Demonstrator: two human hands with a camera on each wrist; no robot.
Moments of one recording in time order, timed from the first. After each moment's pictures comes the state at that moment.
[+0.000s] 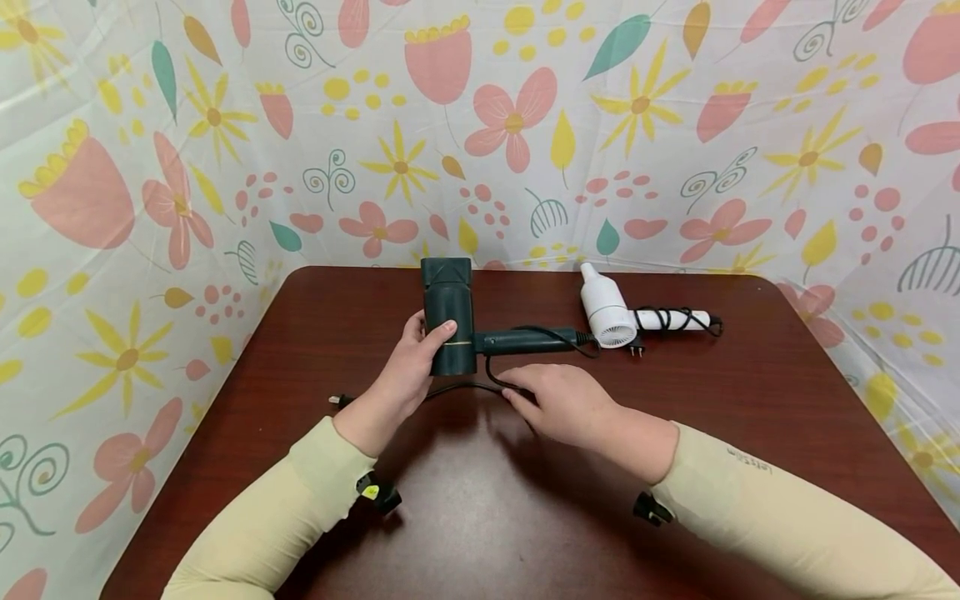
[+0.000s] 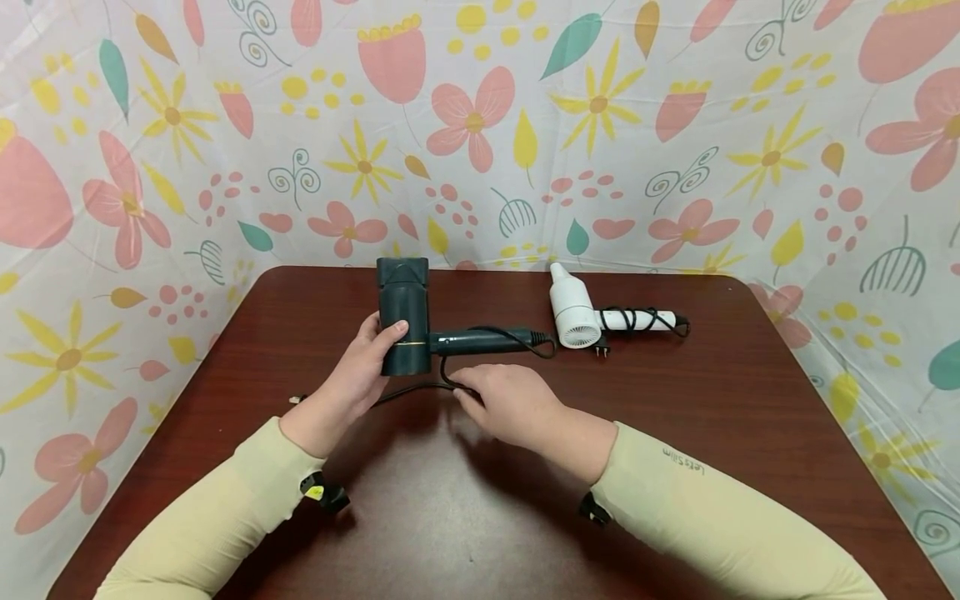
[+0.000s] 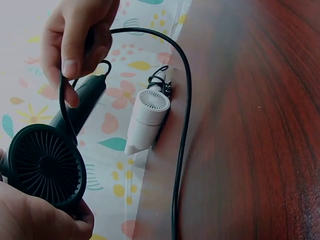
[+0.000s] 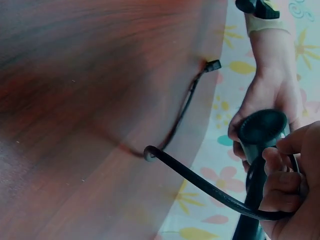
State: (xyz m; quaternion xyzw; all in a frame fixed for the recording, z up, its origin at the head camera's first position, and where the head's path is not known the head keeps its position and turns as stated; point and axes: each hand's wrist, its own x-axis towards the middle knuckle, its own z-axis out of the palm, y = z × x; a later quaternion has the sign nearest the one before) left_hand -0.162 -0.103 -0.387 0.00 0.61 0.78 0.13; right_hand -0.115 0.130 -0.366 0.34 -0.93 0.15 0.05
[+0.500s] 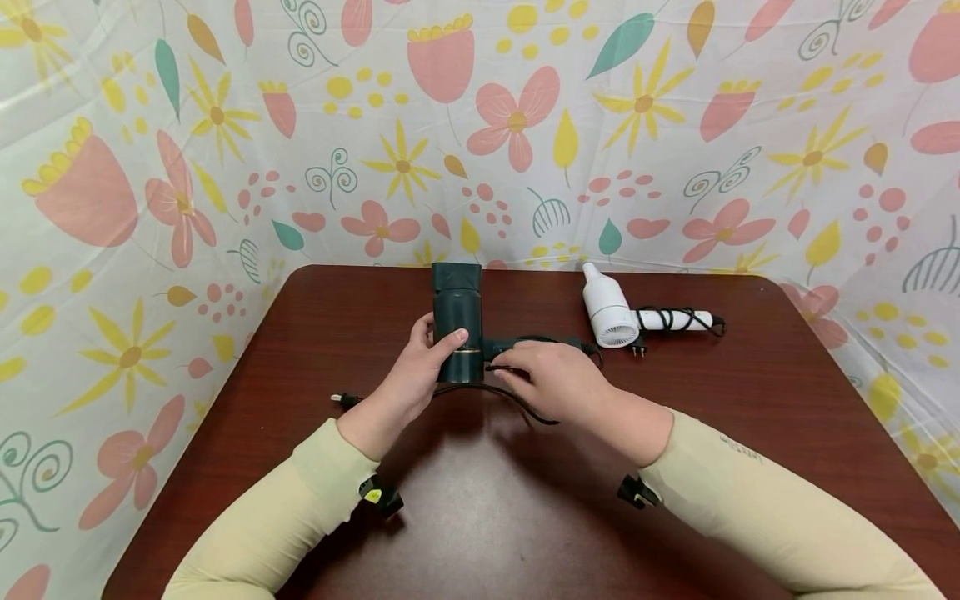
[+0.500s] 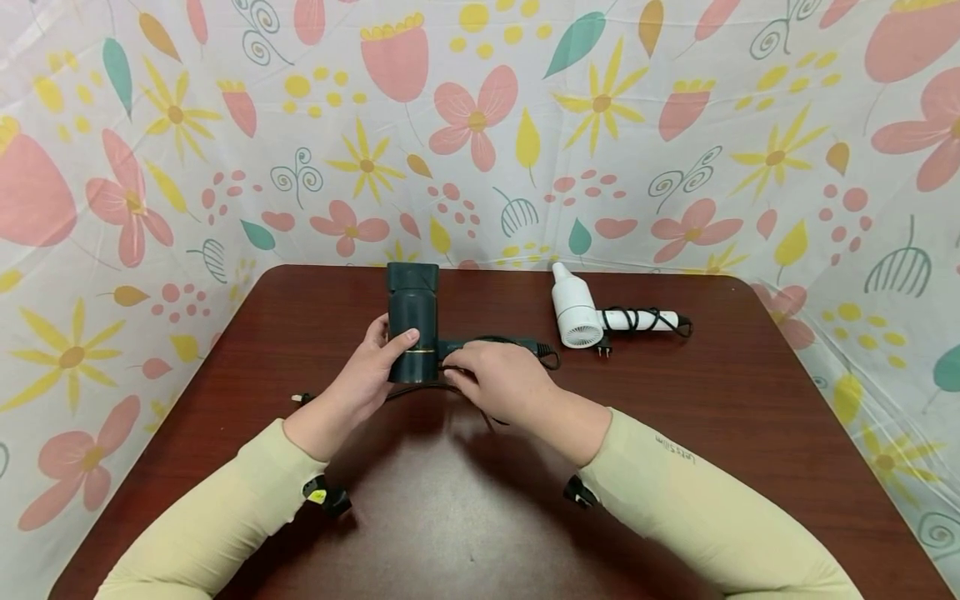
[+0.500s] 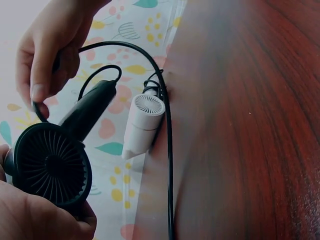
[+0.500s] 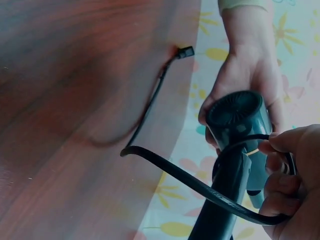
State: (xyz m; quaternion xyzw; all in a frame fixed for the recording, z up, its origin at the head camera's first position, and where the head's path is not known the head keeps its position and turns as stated) left_hand -0.158 -0.096 -0.390 0.01 0.62 0.77 0.14; right_hand -0.129 0.120 -0.350 0.35 -0.92 0.16 0.10
